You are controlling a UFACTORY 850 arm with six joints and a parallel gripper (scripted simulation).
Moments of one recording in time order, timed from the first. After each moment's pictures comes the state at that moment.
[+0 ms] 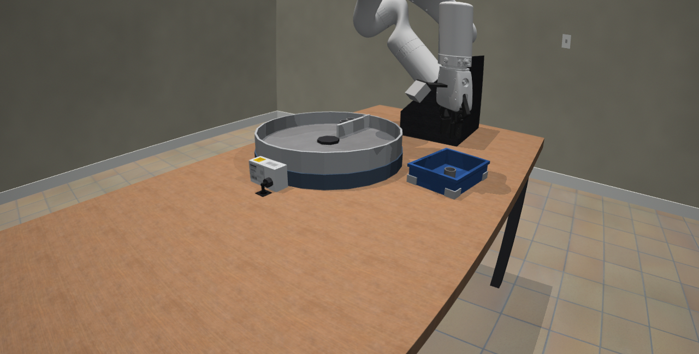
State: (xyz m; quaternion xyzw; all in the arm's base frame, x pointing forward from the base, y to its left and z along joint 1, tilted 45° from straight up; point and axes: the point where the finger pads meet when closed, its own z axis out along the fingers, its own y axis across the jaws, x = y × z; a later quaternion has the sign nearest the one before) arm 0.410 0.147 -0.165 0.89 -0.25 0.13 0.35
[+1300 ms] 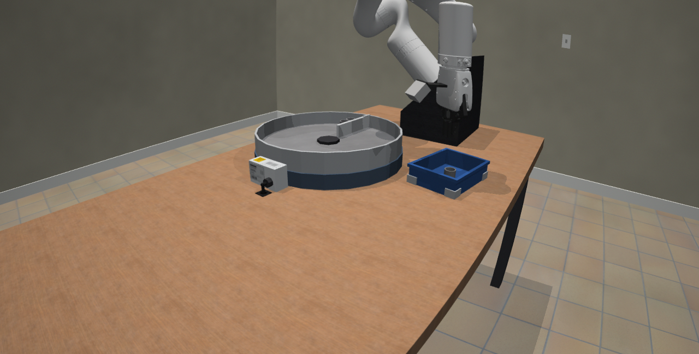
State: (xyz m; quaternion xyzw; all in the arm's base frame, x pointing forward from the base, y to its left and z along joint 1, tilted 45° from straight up) arm 0.410 0.147 -0.165 0.89 -0.25 0.13 0.35
